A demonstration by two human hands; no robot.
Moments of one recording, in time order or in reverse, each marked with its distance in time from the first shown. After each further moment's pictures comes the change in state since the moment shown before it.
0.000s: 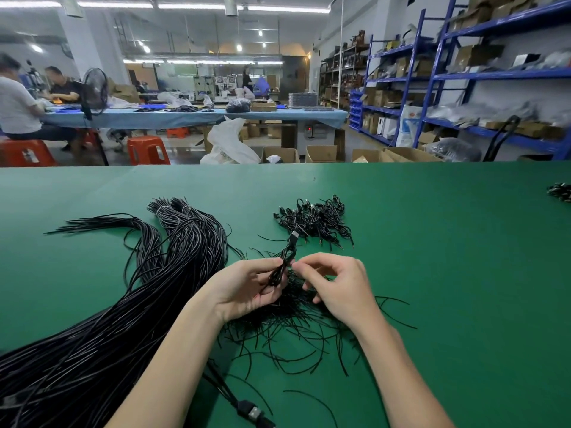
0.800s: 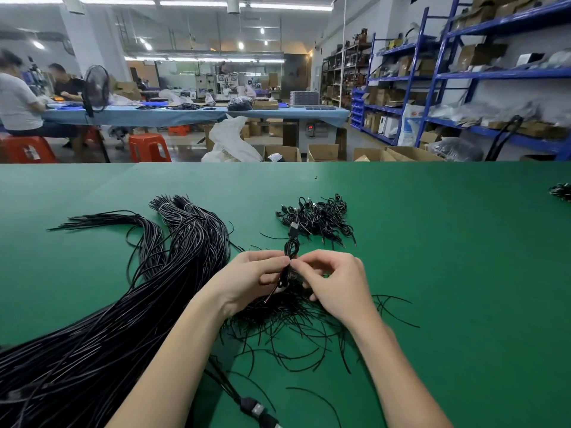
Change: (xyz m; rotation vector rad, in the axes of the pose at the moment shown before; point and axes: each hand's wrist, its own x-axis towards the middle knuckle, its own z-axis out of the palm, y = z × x) left_hand 0.005 -0.002 0.002 0.304 0.020 0.225; right_hand 0.002 -0.005 0.013 -0.055 0.083 0.040
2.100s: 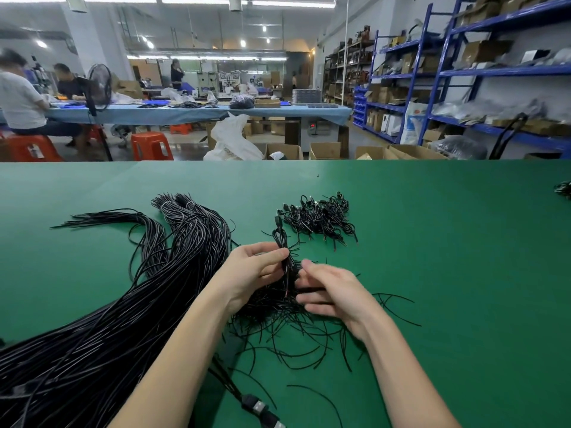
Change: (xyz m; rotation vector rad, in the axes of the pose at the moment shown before) left_hand 0.007 -0.004 -0.003 -0.035 0.187 0.079; right_hand -0.001 0.005 -0.003 0.409 -0.262 0.570
